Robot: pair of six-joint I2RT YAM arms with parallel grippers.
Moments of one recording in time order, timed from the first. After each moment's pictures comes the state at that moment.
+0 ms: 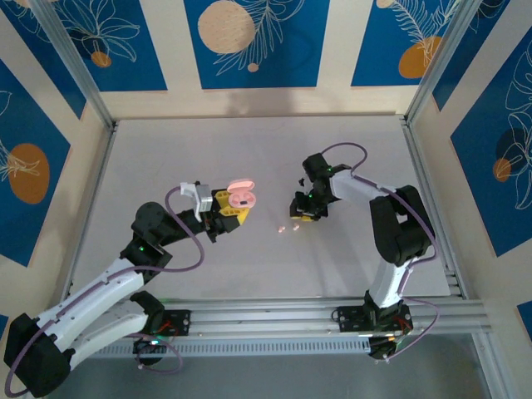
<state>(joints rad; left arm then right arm) -0.65 0.83 0.54 0.48 0.60 -0.21 0.41 1.80 1.16 -0.74 -0.34 0.46</state>
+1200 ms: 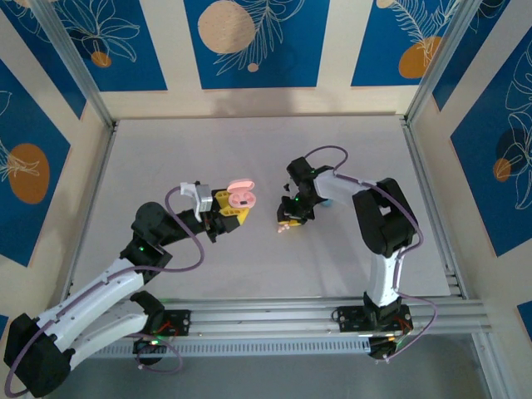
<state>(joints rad) -0.65 0.83 0.54 0.48 0.60 -0.21 0.50 1.93 1.25 -0.74 -0.38 0.47</state>
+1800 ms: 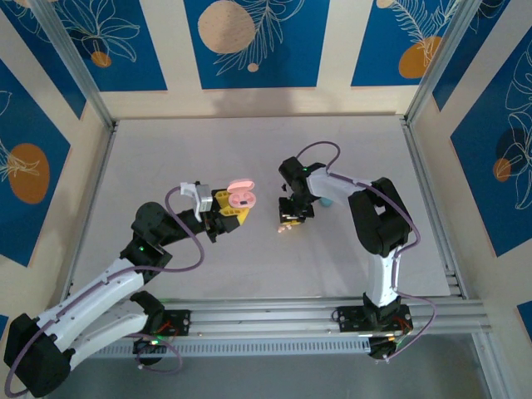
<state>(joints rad) -0.65 0.83 0.54 0.48 0.60 -0.21 0.55 1.94 1.31 -0.84 -0.22 0.46</state>
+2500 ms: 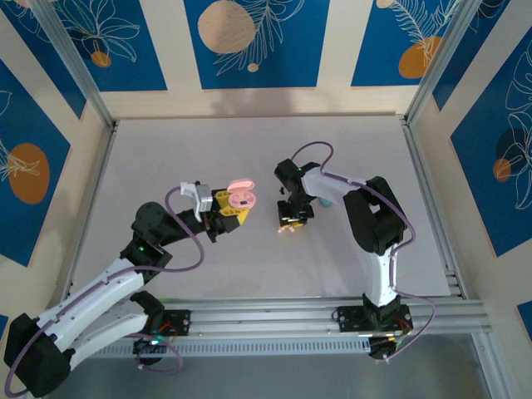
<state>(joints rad) -0.65 0.83 0.54 0.48 0.60 -0.21 0.57 1.98 1.35 -0.92 -0.17 0.42</state>
